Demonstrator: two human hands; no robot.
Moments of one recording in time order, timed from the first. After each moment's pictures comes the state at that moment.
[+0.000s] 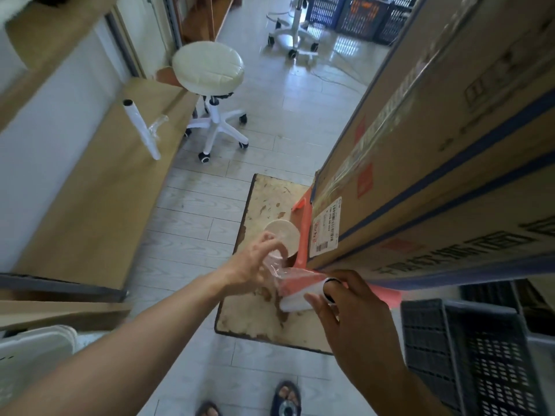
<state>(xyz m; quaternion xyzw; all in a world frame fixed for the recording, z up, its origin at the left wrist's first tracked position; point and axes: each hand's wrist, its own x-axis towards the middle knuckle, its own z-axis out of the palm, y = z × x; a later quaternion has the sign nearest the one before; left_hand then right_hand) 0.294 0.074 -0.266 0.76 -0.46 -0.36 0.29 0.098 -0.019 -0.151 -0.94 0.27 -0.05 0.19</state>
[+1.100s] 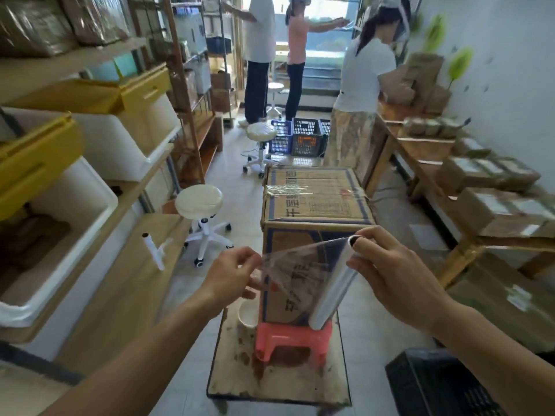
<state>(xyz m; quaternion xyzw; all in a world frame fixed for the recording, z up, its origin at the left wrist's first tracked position) 0.188 0.065 0.085 0.74 -0.27 -0.31 0.53 -0.036 -0.111 0.162 -0.97 0.09 -0.22 0.12</state>
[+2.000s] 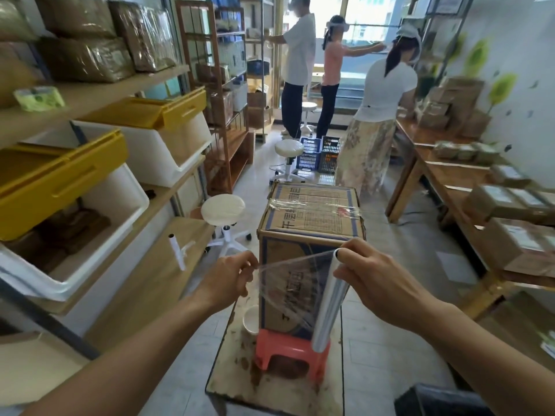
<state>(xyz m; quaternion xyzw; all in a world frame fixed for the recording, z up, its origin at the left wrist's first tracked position) 0.177 0.064 0.086 0.84 -0.42 -0.06 0.33 -0.040 -0.141 0.180 -0.98 0.01 -0.14 0.12</state>
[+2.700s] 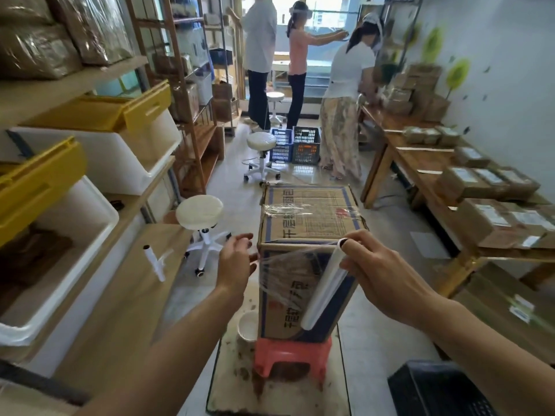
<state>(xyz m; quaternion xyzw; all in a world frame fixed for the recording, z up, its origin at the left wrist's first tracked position) 0.200 0.007 0.105 0.65 -0.05 -0.27 0.70 -0.011 -0.135 0.178 -0.98 0.09 -0.17 0.10</state>
